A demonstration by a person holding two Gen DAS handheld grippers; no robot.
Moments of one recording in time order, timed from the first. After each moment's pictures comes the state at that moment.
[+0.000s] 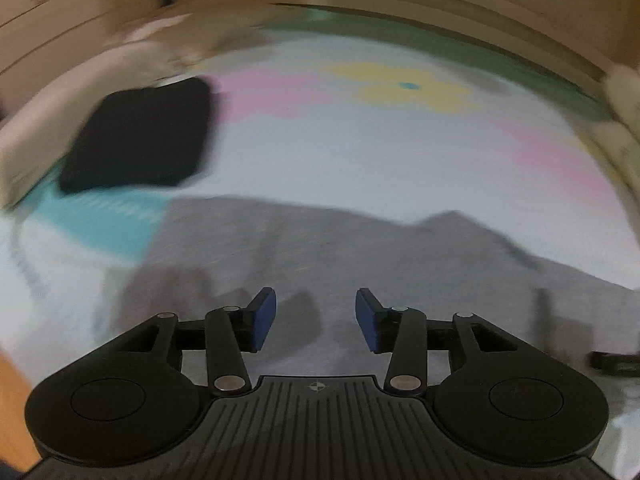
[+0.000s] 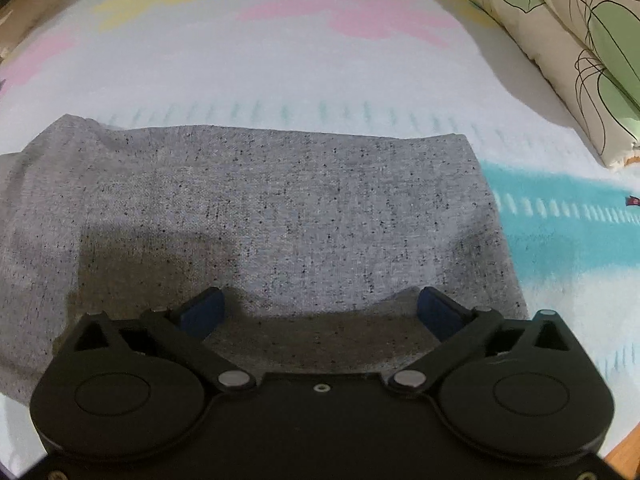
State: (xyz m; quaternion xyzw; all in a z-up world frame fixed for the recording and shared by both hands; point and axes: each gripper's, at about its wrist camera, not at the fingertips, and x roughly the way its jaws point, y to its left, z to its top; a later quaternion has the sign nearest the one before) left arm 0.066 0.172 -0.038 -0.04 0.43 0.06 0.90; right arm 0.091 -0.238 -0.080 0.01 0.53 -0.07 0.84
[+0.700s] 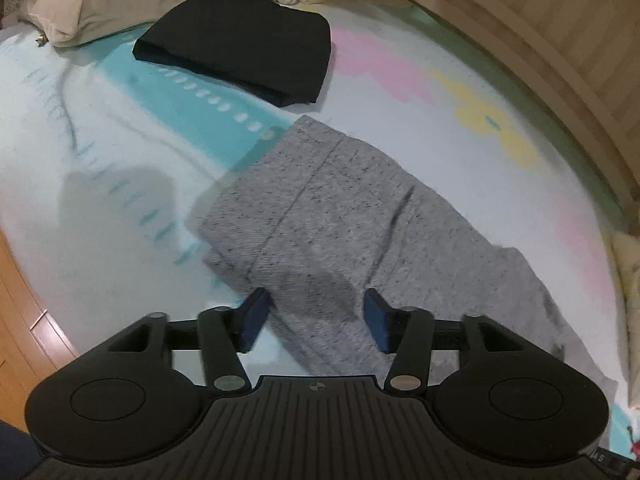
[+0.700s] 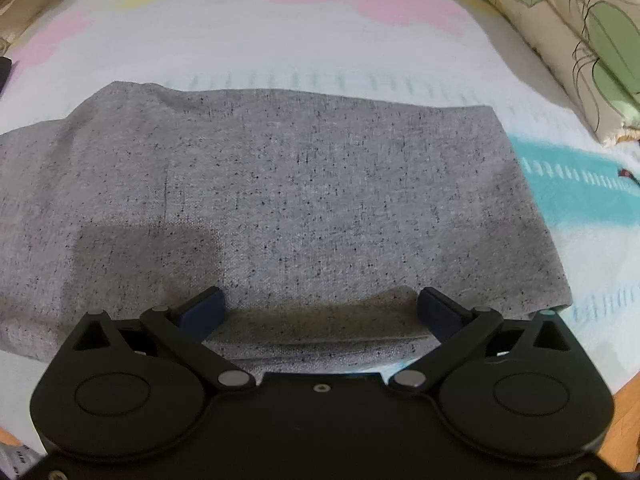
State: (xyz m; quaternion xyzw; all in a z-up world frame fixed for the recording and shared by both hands) left arm 0.045 0.262 -0.072 -0.23 0.44 0.10 0.86; right arm 0.052 -0.162 -0.059 0.01 0.55 -0.08 0.83
